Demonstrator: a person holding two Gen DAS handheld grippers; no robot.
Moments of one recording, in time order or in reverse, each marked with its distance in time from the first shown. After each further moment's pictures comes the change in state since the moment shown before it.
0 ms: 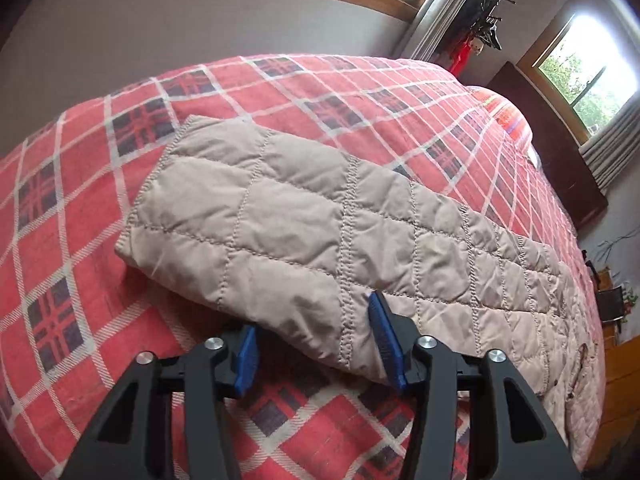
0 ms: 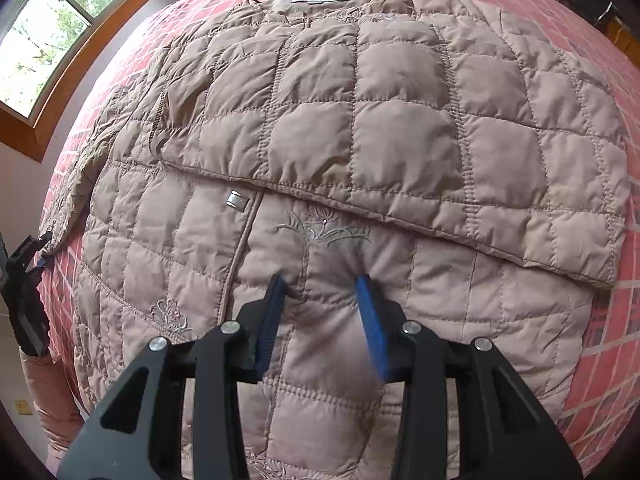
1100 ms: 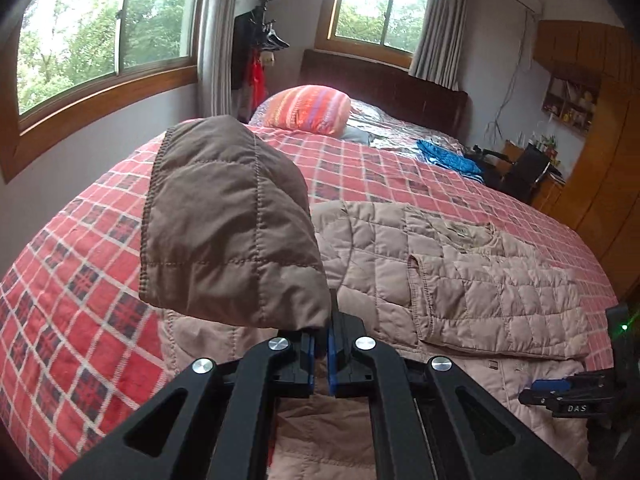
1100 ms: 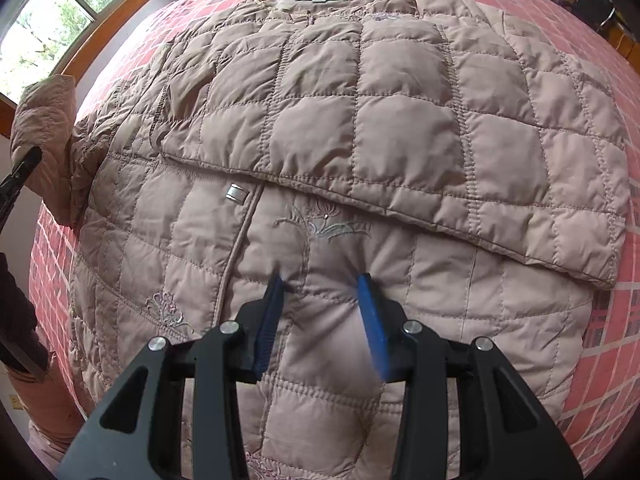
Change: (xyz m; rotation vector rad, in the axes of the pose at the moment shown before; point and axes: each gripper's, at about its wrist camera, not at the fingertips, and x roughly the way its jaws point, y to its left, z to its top) left arm -0.071 -0.267 -0.109 0.628 -0.170 -0.310; right arm -0.002 -0.002 -0.004 -0.024 -0.003 0.003
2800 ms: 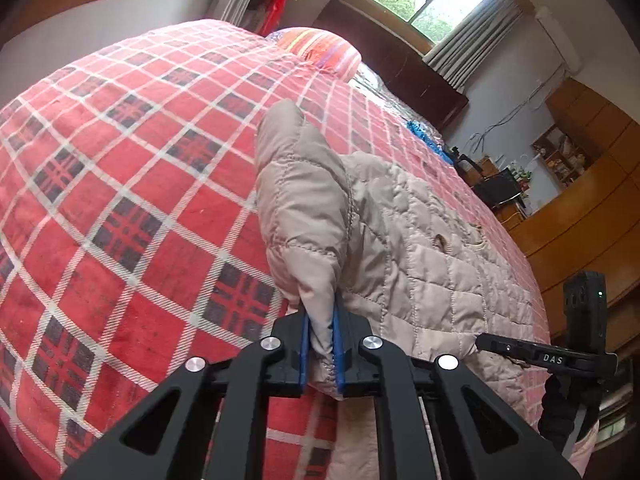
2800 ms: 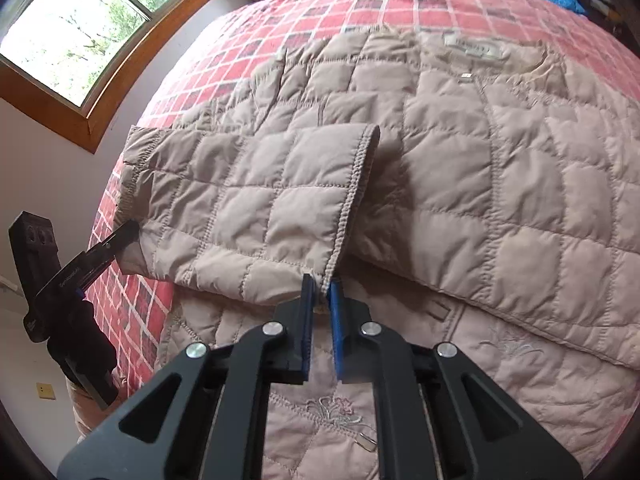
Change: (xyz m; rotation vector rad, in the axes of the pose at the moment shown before) left arm 0.025 0.115 -0.024 -0.298 0.179 -0.251; right arm 0.000 0.102 0.069 -0.077 -0.049 0.189
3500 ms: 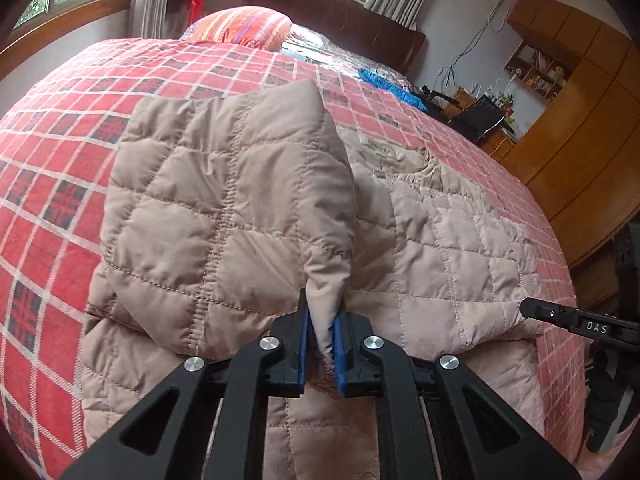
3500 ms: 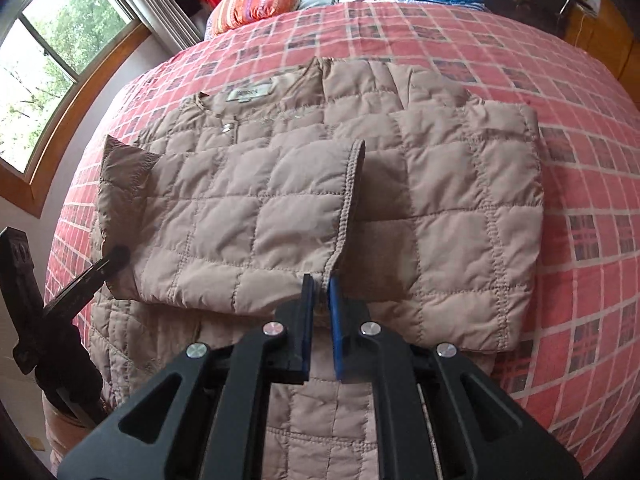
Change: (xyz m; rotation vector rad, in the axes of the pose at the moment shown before) left arm 0.114 -0.160 -0.028 0.247 0.125 0.051; right arm -0.066 -0.151 -0.038 0.197 -0.095 -0.205
